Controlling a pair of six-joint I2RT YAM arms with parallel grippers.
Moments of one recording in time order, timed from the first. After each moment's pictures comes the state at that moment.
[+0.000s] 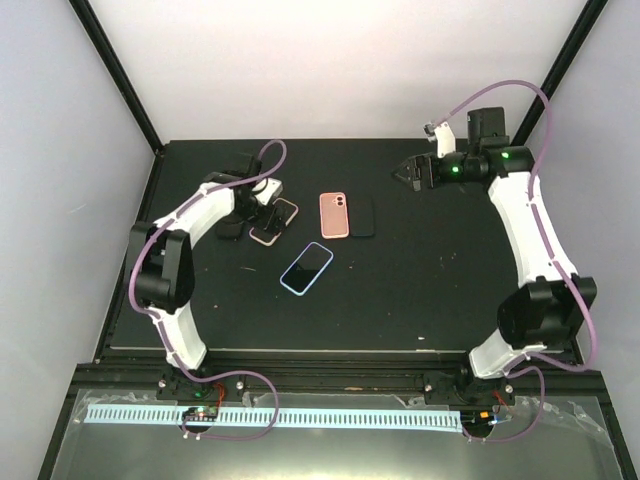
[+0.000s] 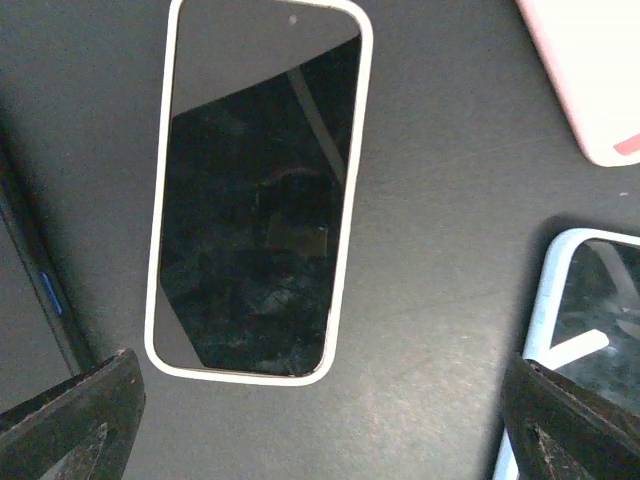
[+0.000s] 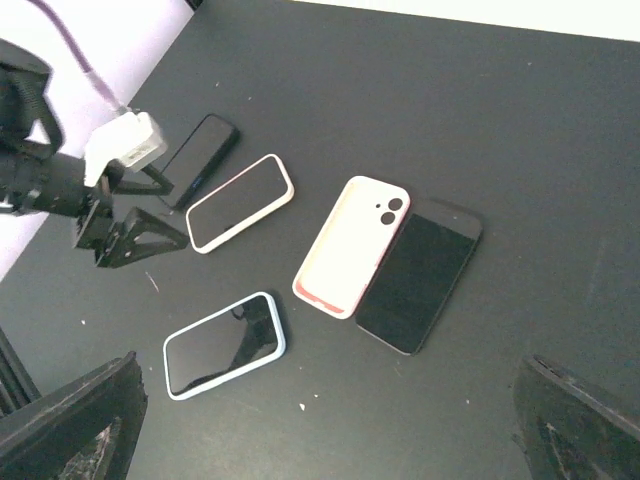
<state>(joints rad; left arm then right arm) -0.24 1.81 1.39 -0.76 0.17 0.12 0.10 1.63 1.69 -0.92 -0.65 -0.09</state>
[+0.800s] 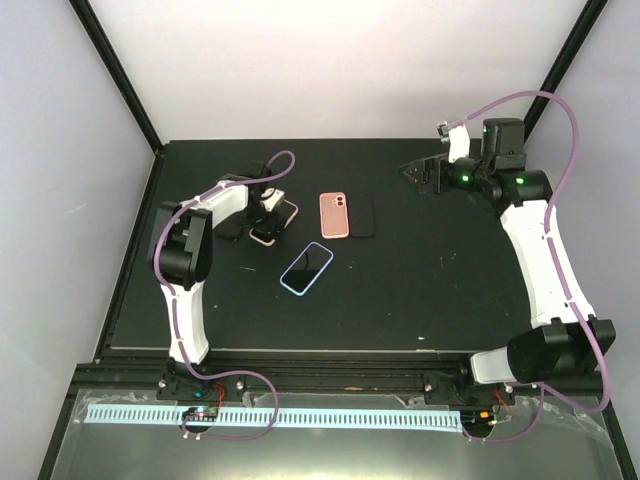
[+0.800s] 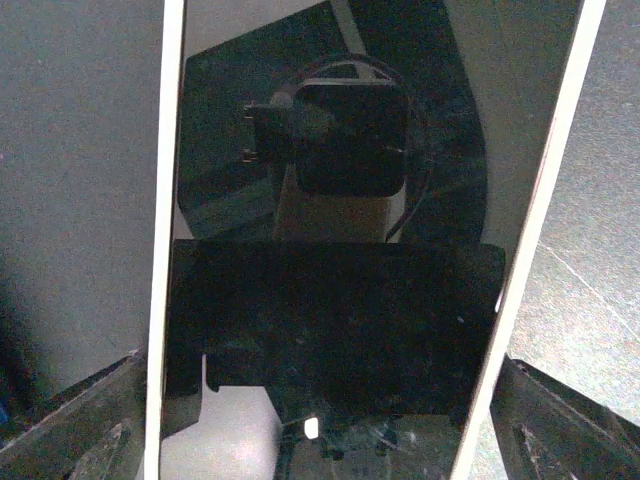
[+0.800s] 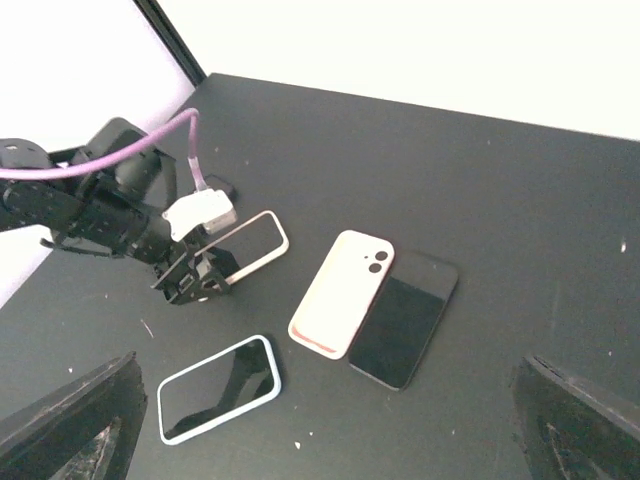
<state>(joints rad) -0.24 2.07 1.49 -0.75 0.05 0.12 0.10 1.40 1.52 -0.77 -0.59 -0.02</state>
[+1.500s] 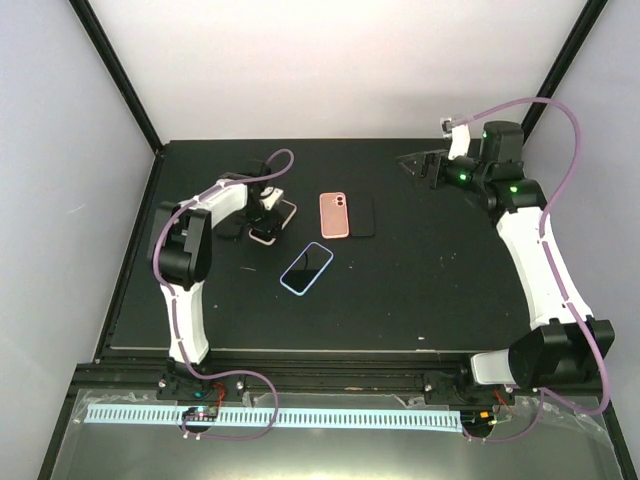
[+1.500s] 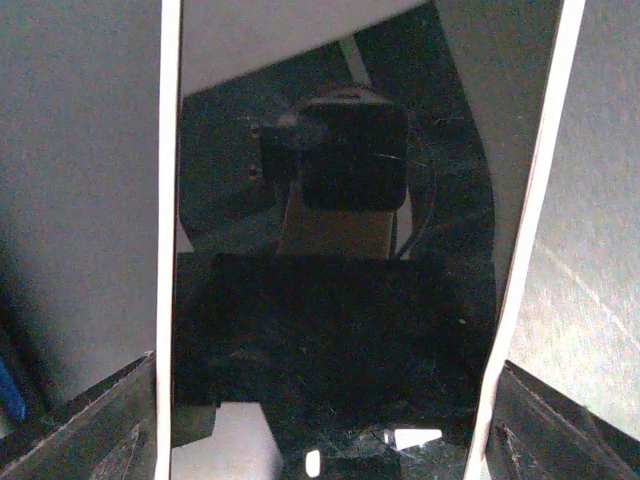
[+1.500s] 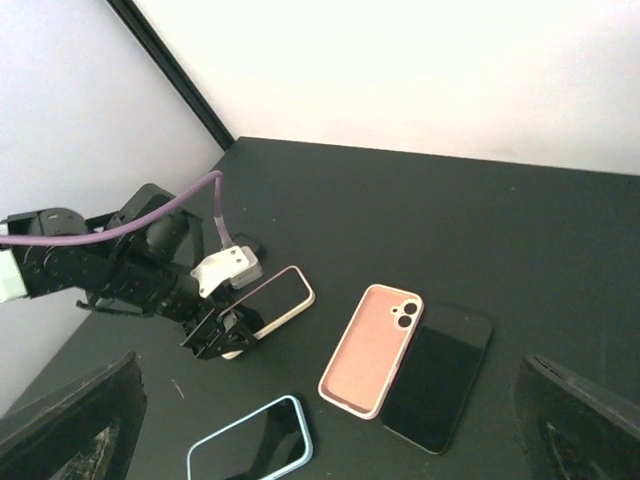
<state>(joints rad) -0.24 2.10 1.53 -0.77 0.05 0.10 0.10 1.37 1.42 -0.53 -0.64 0.13</state>
